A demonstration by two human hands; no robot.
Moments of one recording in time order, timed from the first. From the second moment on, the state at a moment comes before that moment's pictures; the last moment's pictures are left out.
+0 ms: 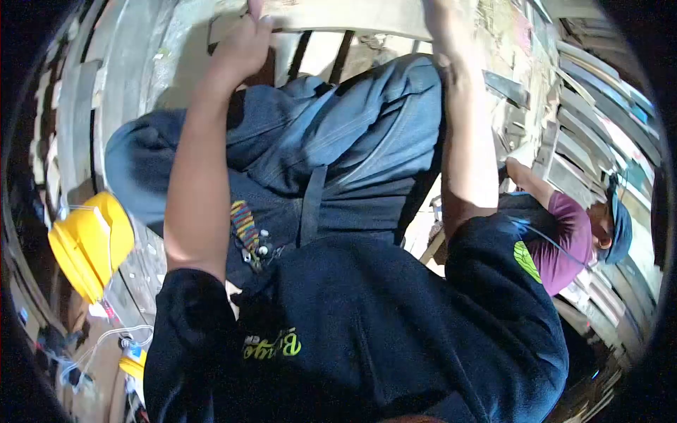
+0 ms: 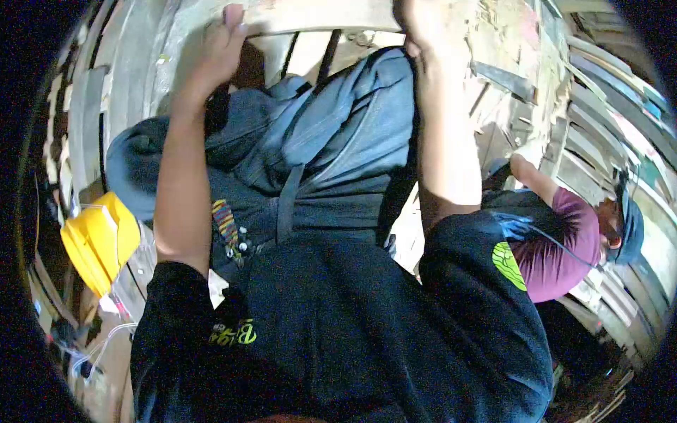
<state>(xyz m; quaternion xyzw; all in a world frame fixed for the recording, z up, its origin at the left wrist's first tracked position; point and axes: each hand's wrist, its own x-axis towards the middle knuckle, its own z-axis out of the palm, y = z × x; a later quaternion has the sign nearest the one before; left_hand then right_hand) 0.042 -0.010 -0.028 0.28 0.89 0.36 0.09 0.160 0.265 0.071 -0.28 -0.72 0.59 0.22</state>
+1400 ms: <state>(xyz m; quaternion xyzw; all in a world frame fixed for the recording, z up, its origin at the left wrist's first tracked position) 0.056 -0.010 -0.005 0.26 0.85 0.39 0.22 0.159 0.267 0.055 -0.29 -0.77 0.55 0.17</state>
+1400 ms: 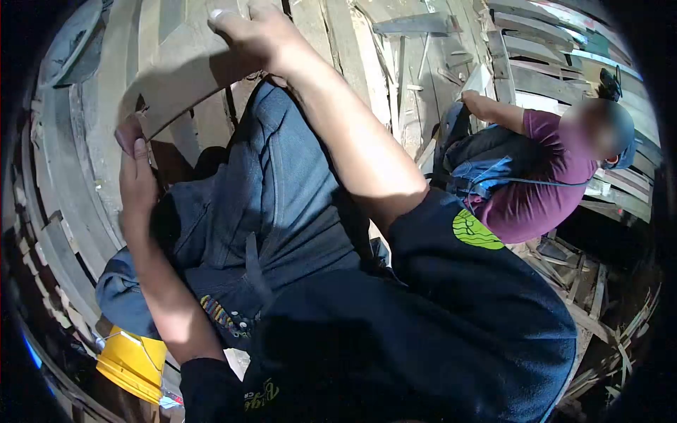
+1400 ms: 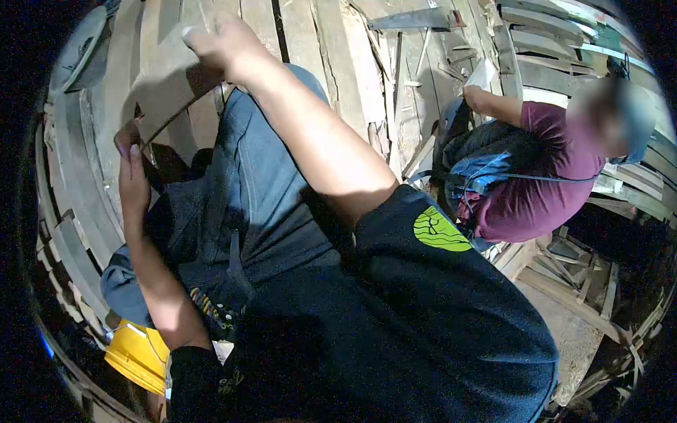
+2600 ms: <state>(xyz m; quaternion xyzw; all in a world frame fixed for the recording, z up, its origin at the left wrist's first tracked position) 0.069 -0.002 0.003 0.27 0.85 0.40 0.21 0.163 0.266 0.059 -0.21 -0.73 0.61 0.21</state>
